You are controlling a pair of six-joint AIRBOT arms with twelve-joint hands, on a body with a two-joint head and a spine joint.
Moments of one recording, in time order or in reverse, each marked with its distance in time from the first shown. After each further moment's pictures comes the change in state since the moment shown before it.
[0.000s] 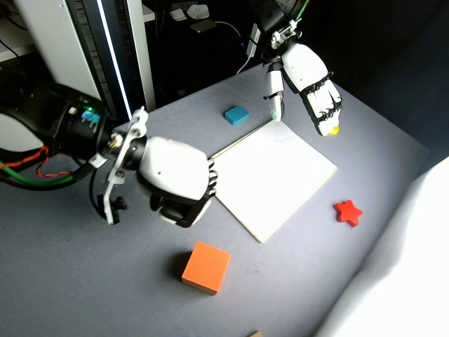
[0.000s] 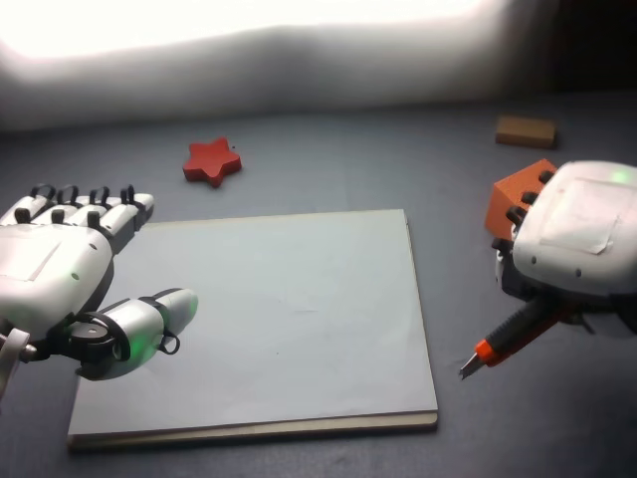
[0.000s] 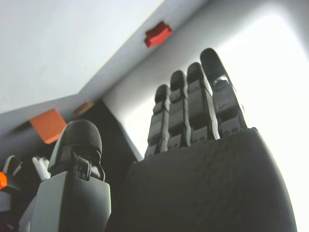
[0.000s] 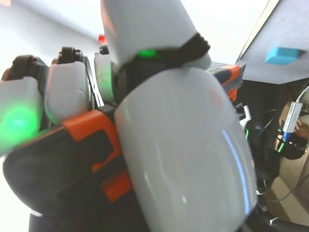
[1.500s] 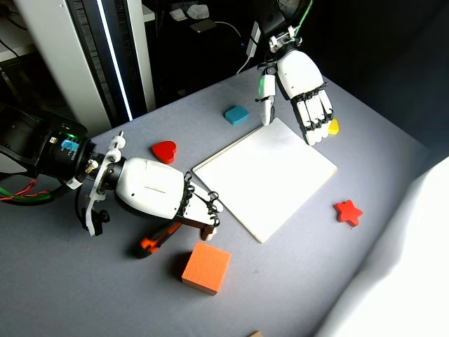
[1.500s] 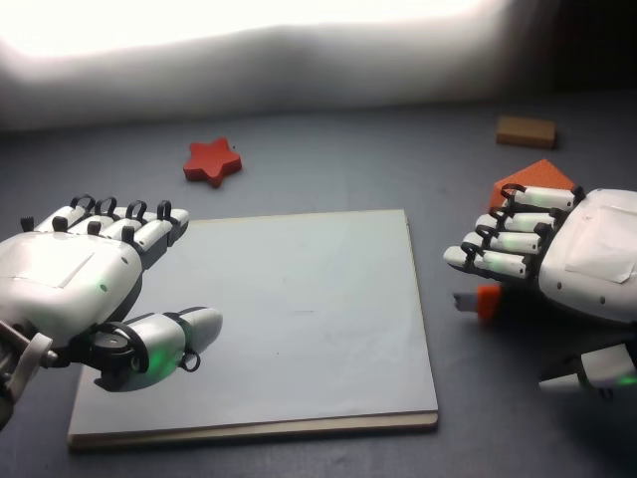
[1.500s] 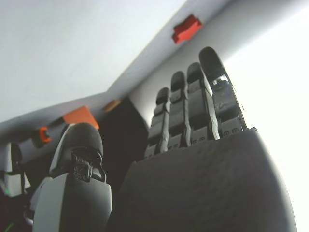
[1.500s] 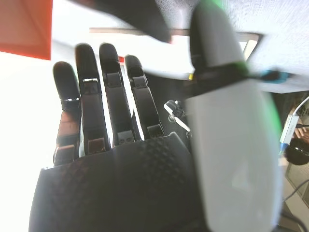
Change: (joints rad) left arm -0.024 0.001 0.013 0.013 0.129 0.047; right arm -0.138 -0.012 0.030 0.042 0.146 -0.056
